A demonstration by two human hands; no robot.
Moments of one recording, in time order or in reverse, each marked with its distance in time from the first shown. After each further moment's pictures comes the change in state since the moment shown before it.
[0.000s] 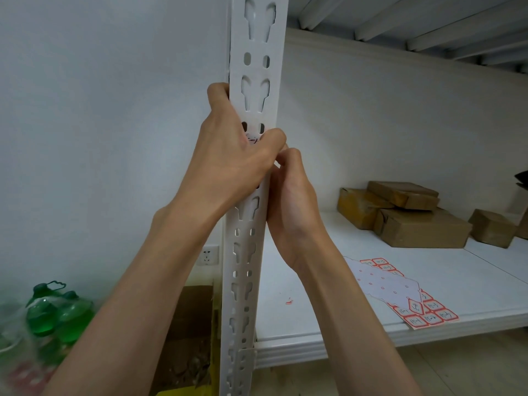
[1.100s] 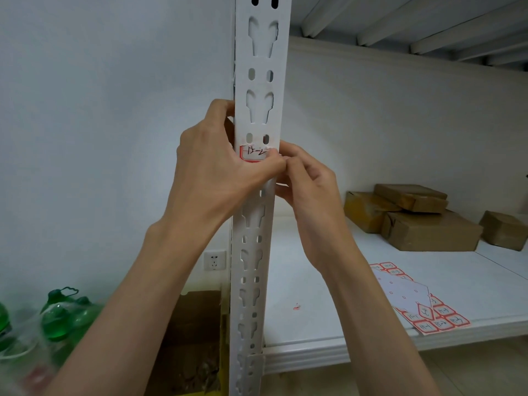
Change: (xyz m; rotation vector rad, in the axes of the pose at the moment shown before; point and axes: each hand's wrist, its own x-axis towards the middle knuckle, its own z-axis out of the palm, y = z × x) left_hand 0.000 -0.017 -0.012 0.255 0.146 0.135; right_hand -0.001 -0.012 -0.011 -0.229 0.068 -0.234
